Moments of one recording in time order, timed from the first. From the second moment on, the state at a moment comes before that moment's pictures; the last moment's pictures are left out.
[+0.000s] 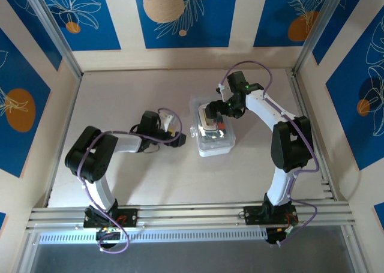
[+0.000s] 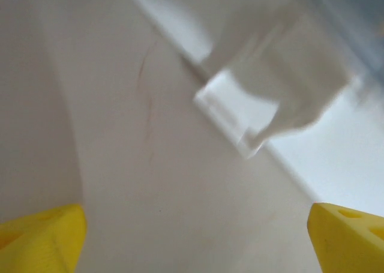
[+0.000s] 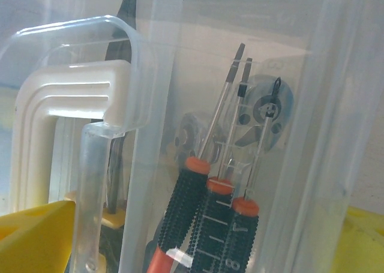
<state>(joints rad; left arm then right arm) -0.45 1.78 0.74 0.31 0.47 -0.14 0.31 1.84 1.47 -0.80 -0.34 0.09</state>
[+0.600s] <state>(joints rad) -0.53 1.88 0.73 0.54 0.35 0.02 0.31 1.84 1.48 -0.80 -0.34 0.09</state>
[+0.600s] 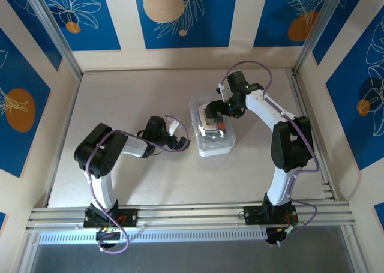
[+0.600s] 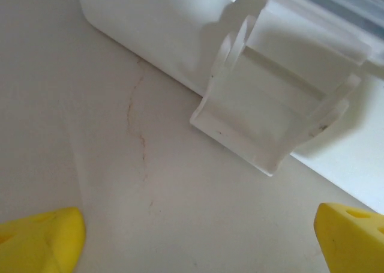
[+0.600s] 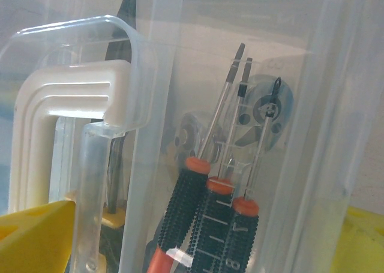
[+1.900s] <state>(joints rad) -0.58 1.90 0.91 0.26 0.15 0.02 0.31 1.86 1.51 -0.83 -0.34 0.08</state>
